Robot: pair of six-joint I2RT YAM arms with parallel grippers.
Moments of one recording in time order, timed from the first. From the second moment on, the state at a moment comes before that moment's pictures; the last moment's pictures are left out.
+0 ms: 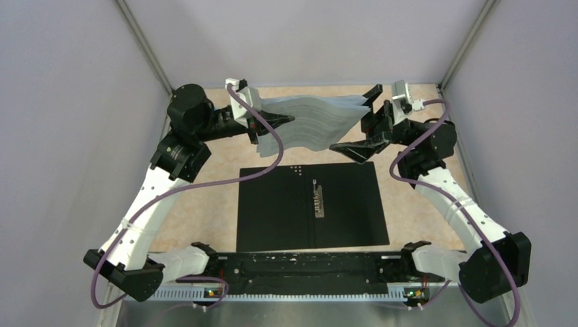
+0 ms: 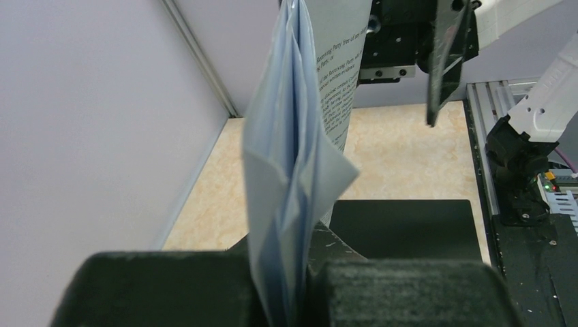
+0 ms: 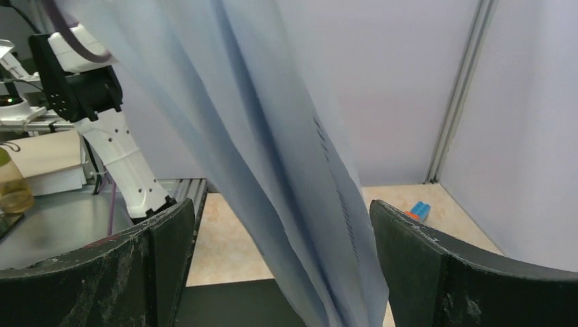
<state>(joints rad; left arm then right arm) -0.51 1.16 1.47 -0.24 0.85 0.26 0.35 1.14 0.96 0.93 -1.07 0.60</state>
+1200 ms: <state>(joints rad) -0.47 1.23 1.49 0.03 1.06 -0.17 0.35 1.17 0.96 0.97 -1.06 0.75</state>
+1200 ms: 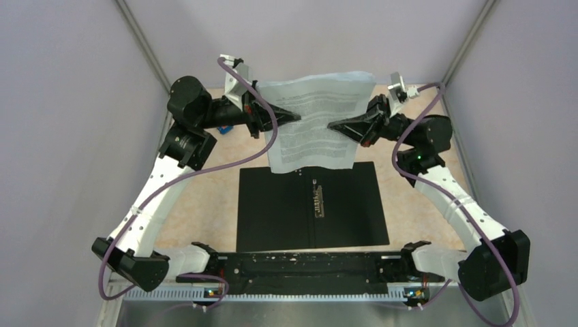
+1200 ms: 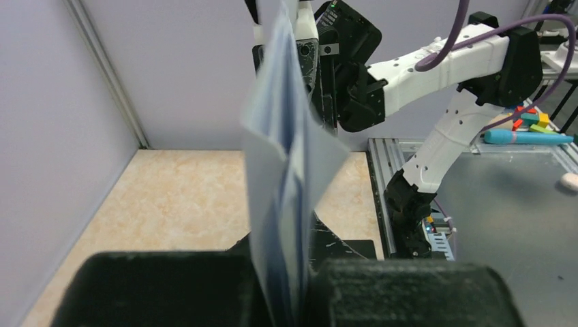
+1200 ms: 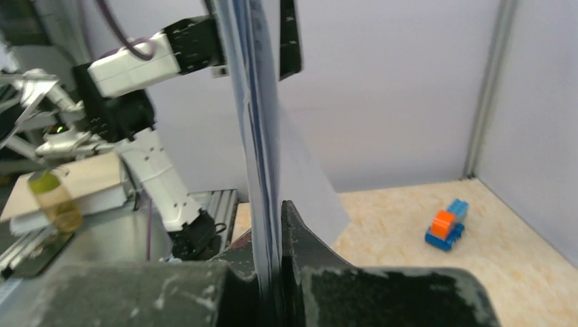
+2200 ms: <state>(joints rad) -0.61 1.52 0.97 0.16 0.52 -0.59 0.36 1.13 0.78 -0.28 -0.51 0.54</state>
